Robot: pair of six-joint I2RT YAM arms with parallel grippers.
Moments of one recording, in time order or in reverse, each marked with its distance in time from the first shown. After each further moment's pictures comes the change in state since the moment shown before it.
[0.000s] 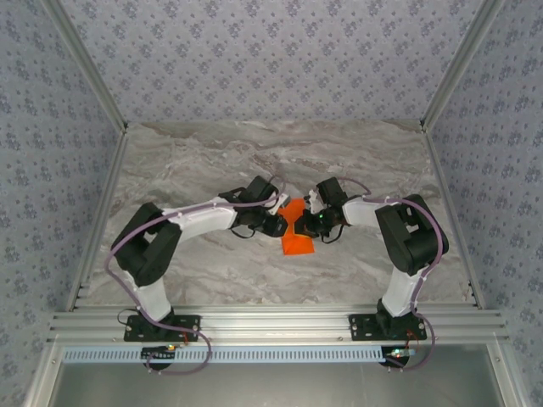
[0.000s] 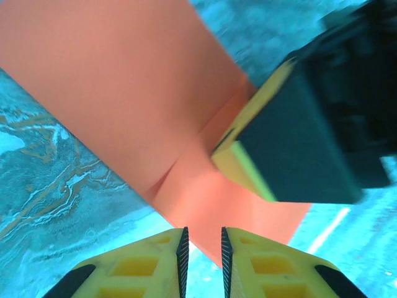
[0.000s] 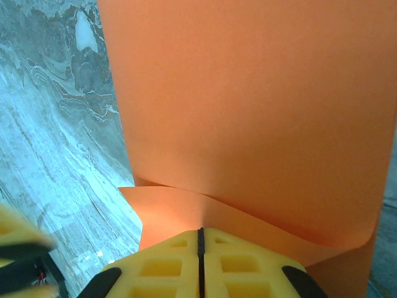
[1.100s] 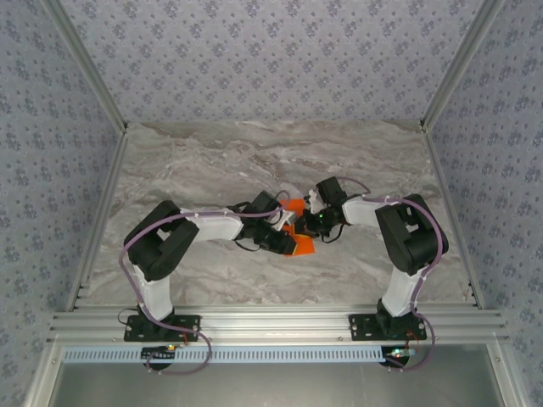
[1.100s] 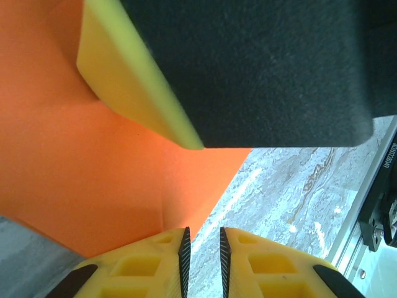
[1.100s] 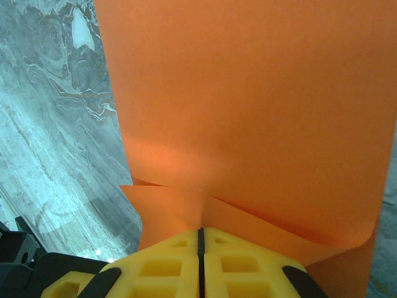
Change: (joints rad) left arm -0.045 0.108 -0.108 0.178 0.281 -0.172; right arm 0.000 0.002 0.011 -0.026 0.004 -0.009
